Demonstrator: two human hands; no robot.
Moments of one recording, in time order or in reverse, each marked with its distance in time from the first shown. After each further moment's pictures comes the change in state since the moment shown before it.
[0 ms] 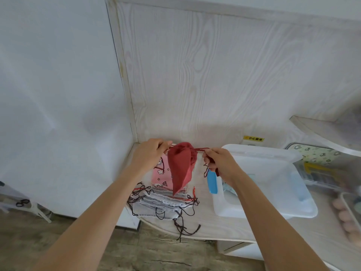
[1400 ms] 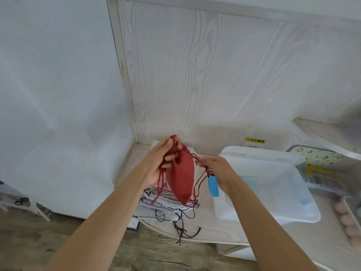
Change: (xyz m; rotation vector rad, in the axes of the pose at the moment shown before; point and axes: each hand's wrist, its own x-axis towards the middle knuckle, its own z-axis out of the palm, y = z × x) left_hand -0.007 0.008 0.019 -1.466 -0.295 -0.219; right_hand 0.004 0.013 0.012 0.003 -0.003 0.063
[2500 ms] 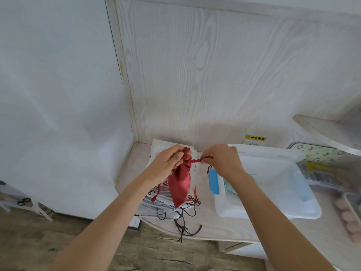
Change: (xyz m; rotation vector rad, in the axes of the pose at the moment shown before) left_hand -0.019 -0.006 0.016 0.809 -0.054 0.144; right_hand -0.004 -0.032 -0.010 -1.180 0.096 -0.299
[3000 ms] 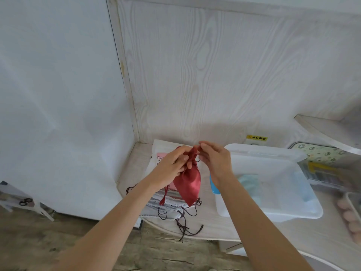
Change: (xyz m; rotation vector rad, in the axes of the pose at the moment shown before) left_hand 0.000 -0.002 0.009 -0.082 -0.049 0.003; right_hand -0.004 -0.027 0.023 1.586 0.233 0.344
